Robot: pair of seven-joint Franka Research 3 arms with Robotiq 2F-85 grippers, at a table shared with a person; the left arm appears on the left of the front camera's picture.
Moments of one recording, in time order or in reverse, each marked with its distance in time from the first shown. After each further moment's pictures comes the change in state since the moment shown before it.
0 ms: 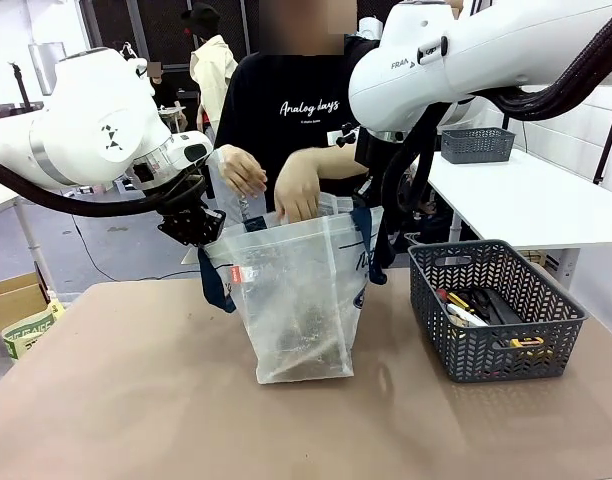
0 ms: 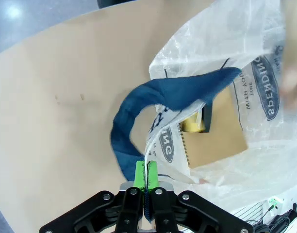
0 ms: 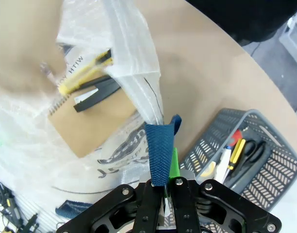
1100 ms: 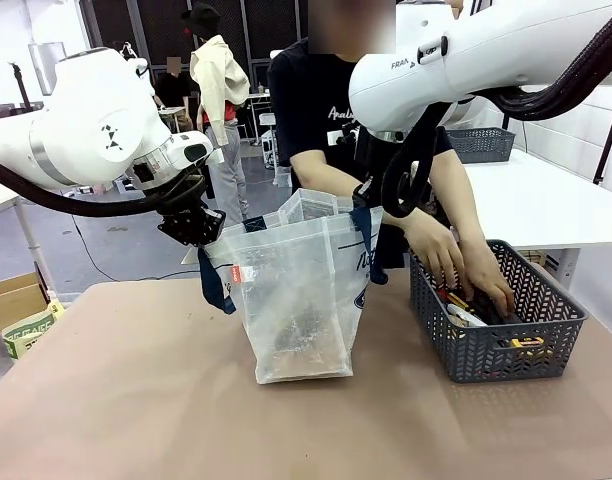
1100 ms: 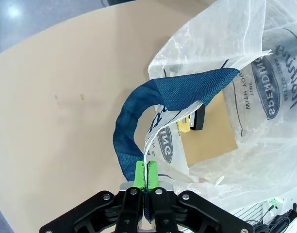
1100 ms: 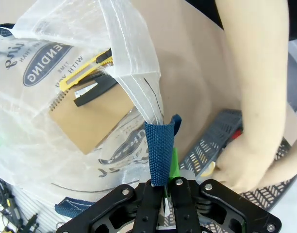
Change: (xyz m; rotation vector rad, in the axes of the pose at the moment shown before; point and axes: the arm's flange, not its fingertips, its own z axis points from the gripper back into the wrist) left arm 0.000 0.000 0.000 0.000 0.000 0.000; right arm 0.000 0.000 0.000 0.000 0.000 0.000
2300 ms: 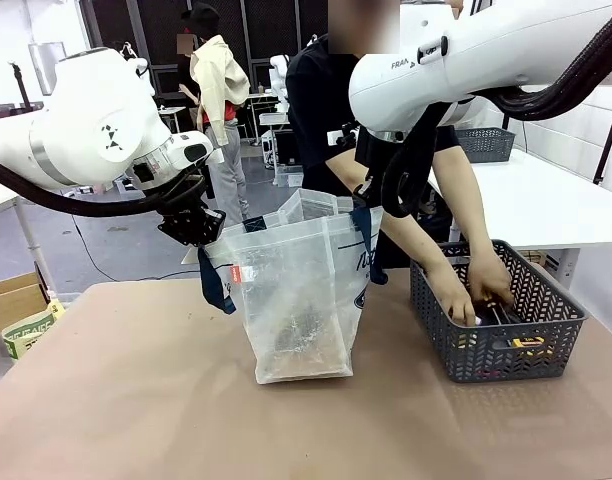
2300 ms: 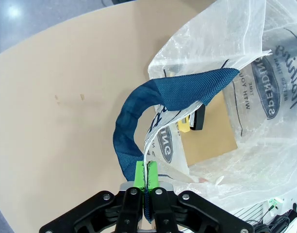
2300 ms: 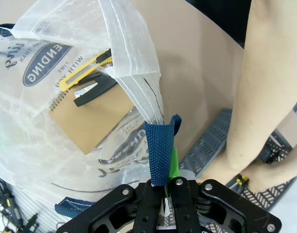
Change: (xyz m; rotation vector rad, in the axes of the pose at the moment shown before) left arm 0.000 0.000 0.000 0.000 0.000 0.000; right arm 0.000 0.000 0.000 0.000 0.000 0.000
